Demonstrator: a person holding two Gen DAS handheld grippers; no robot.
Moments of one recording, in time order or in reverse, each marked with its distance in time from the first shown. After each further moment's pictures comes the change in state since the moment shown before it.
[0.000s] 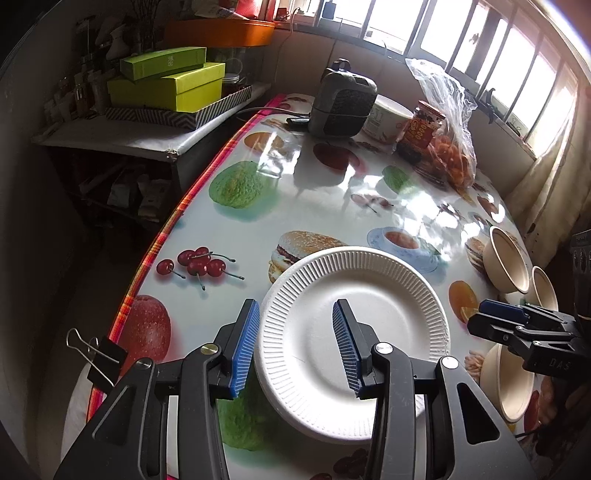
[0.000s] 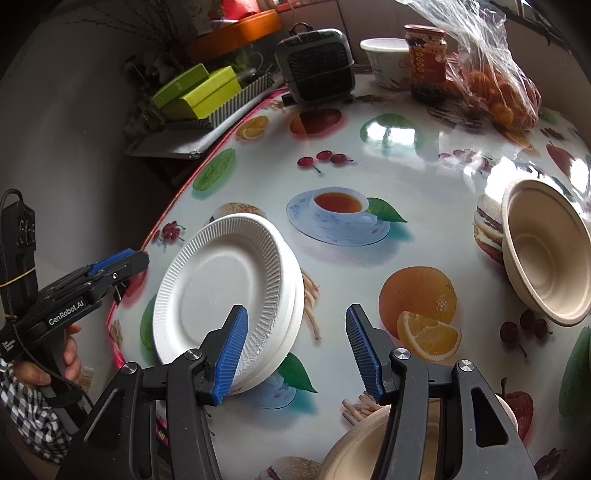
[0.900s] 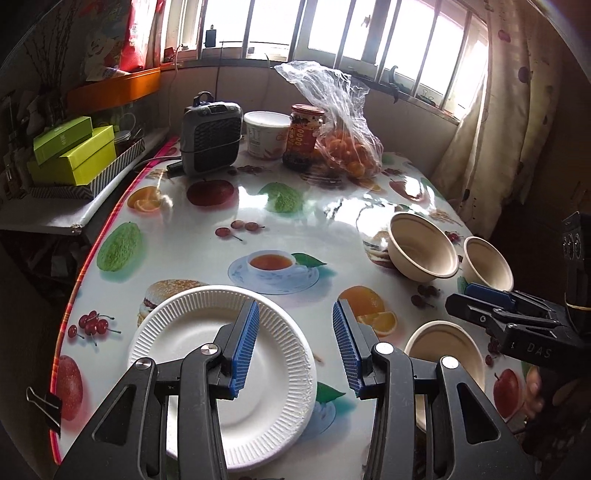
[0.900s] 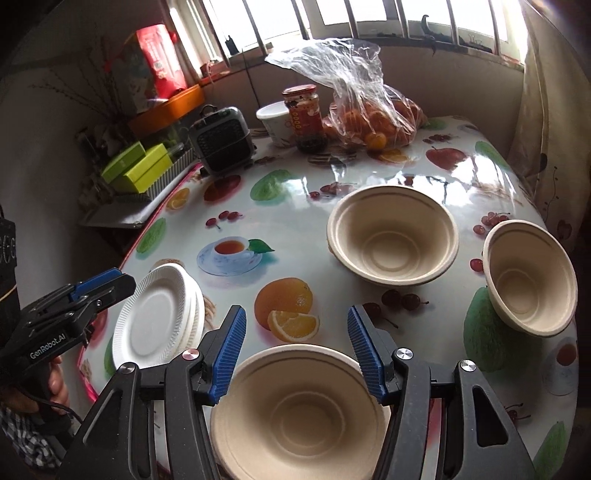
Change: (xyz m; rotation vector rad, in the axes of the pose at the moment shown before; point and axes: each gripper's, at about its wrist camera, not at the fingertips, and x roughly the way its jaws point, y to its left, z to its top) left arm -0.007 -0.125 0.006 0.244 -0.073 -0.174; right arm -0.089 -0.069 -0.048 0.159 -0.250 -0.206
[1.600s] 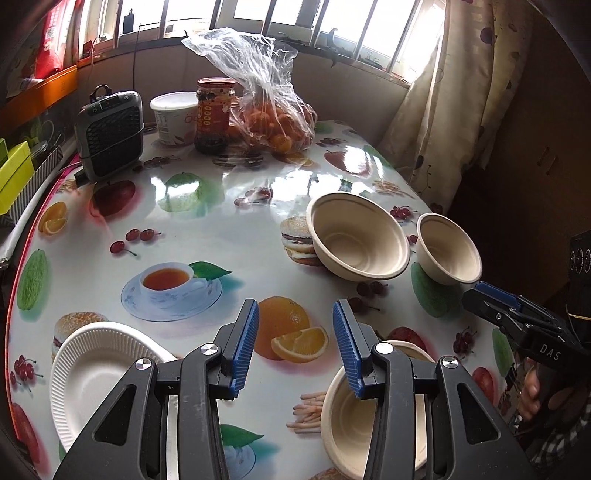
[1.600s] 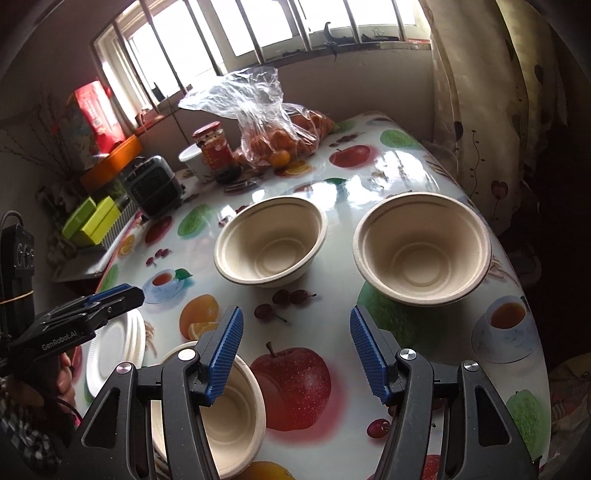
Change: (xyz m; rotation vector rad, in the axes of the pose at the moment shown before) left arm 0.060 -0.066 0.027 0.105 0.107 -0.170; right arm -0.042 -0.088 -0.017 0.192 -0.095 -0.111
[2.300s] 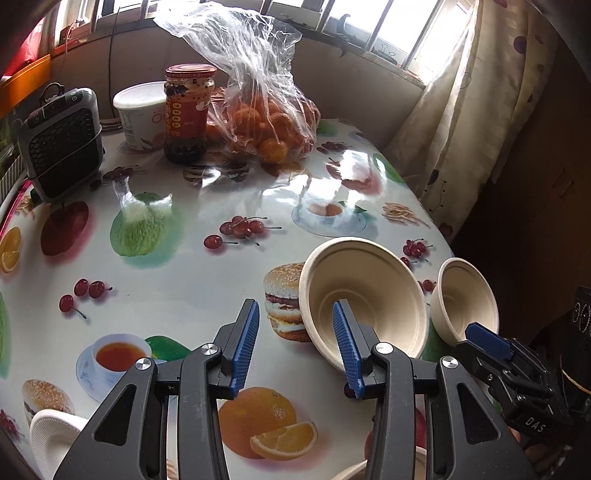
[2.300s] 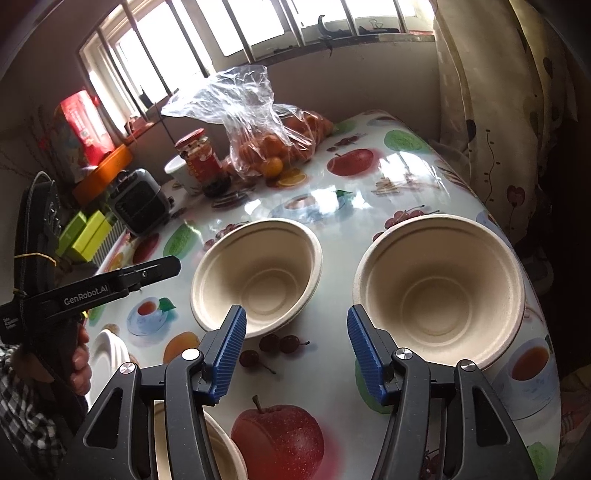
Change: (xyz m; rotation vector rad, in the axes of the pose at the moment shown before) left arm 0.077 0.000 0.069 -0.058 0.052 -0.029; right arm 0.048 -0.014 0.036 0.018 0.001 0.018
